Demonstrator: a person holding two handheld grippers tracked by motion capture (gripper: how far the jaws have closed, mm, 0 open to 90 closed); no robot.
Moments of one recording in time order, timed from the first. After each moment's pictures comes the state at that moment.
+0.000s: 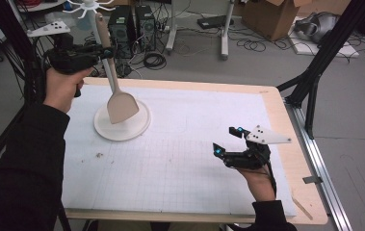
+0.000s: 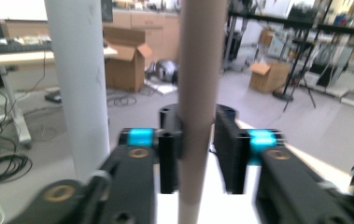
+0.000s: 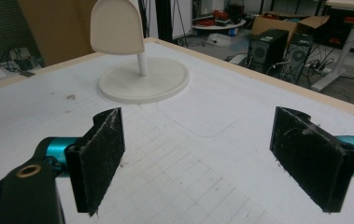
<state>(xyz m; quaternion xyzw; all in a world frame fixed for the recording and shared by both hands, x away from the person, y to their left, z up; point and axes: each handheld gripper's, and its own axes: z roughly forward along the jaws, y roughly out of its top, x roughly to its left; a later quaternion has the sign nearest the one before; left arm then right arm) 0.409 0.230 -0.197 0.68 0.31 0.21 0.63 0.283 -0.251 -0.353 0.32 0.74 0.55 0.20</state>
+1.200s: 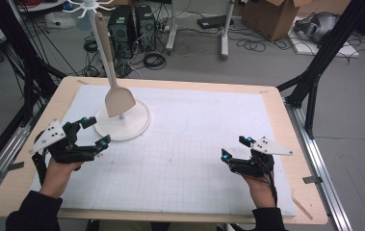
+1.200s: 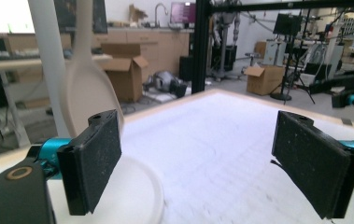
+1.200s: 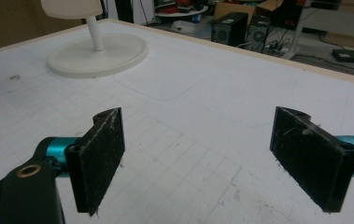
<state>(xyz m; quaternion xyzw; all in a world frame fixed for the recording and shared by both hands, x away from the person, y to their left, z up) 0.290 0.256 -0.383 0.67 0.27 0.24 0.65 0.277 -0.273 -0.394 0.38 0.73 0.52 0.25</state>
